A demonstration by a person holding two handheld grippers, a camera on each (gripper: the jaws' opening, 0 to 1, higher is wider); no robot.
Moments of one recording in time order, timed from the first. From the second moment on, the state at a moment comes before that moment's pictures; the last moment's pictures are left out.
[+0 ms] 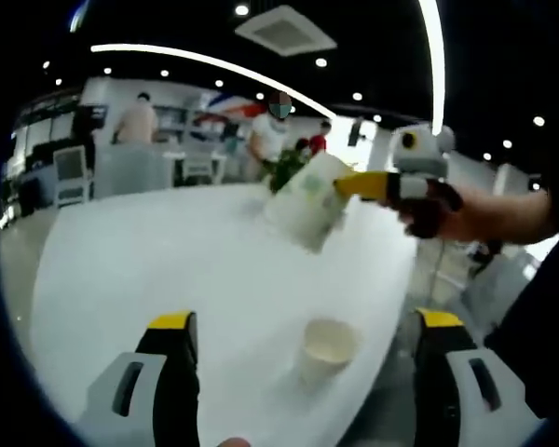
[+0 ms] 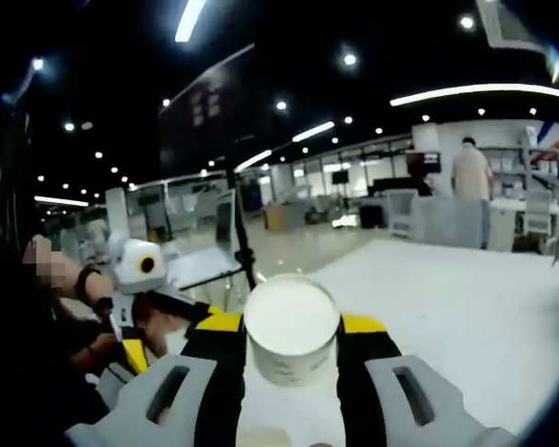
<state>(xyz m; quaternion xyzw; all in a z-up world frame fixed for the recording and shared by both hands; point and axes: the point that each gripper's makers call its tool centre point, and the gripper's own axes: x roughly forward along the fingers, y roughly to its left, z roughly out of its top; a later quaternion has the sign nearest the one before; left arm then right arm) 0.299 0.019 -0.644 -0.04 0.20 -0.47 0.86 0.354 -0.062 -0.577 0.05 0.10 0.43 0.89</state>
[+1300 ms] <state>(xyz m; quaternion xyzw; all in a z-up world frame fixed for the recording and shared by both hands) 0.270 0.005 -0.592 -0.14 0.14 -0.55 0.81 0.311 -0.027 -0.580 0.32 0.11 0.49 0.80</state>
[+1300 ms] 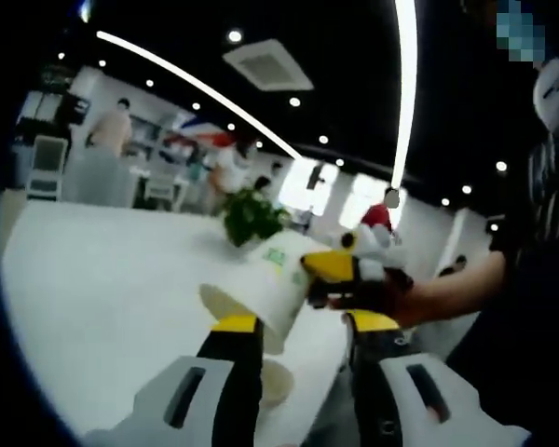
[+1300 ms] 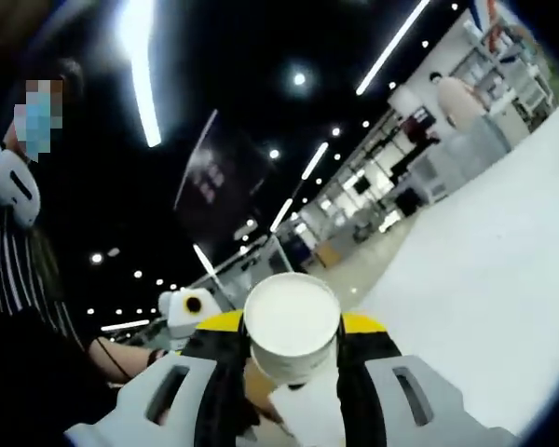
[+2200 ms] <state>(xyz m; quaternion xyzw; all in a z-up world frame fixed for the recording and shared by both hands) 0.259 0.004 -0.583 -0.14 0.16 -0.58 0.78 0.290 -0.021 -0.591 0.33 0.12 0.55 0.76</state>
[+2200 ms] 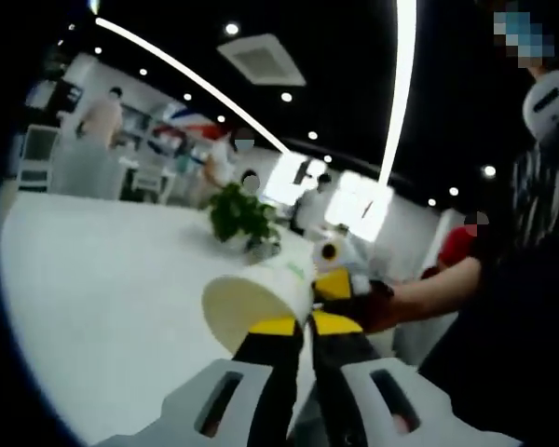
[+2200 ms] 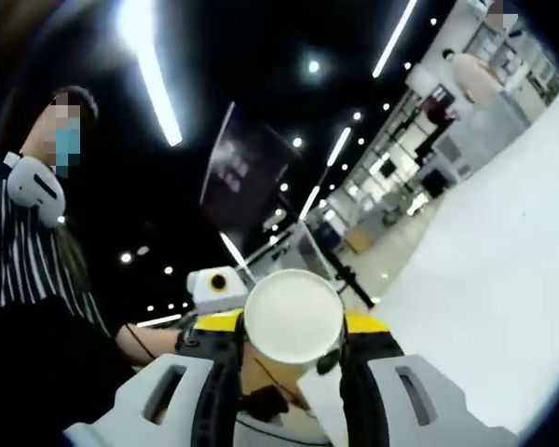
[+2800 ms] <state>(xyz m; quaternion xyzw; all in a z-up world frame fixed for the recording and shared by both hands) 0.264 0.005 -0.582 -0.08 0.17 -0.59 0.78 0.292 -0.028 -0.587 0.27 0.09 0.55 0.78</state>
